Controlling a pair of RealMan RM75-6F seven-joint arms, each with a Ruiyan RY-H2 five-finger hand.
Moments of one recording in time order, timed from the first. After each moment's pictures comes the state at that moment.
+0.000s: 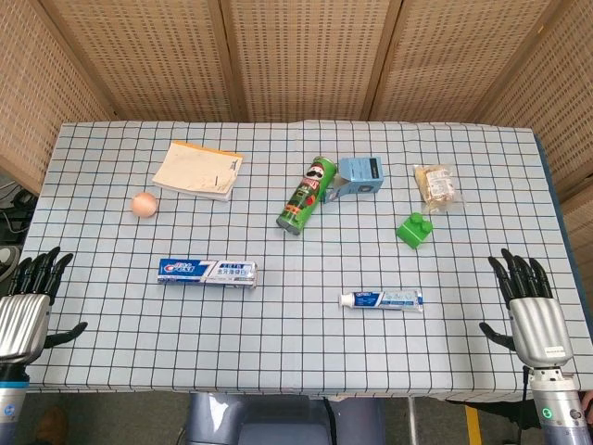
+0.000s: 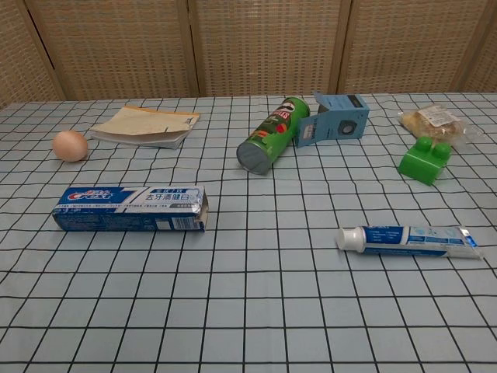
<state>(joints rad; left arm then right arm) -0.10 -1.10 -0.04 -1.85 1.45 1.48 0.28 0.11 -1.14 0.09 -1.71 -1.53 1.52 -0.19</state>
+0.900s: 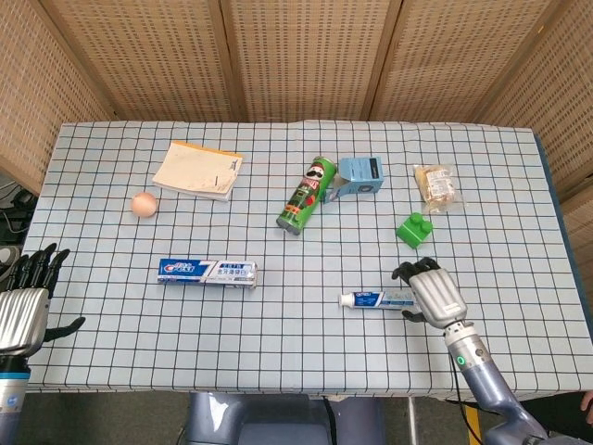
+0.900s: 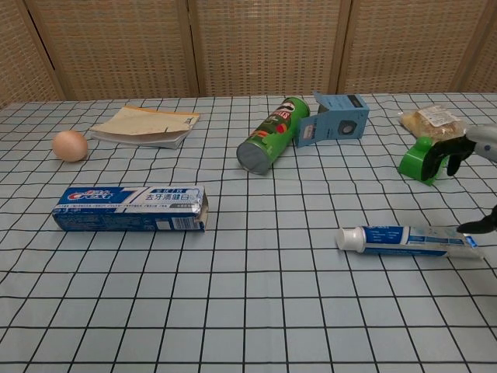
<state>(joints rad) -0.12 -1.12 -0.07 -1.83 1.37 1.44 0.30 0.40 -1.38 0.14 -1.58 -1.40 1.09 -0.30</state>
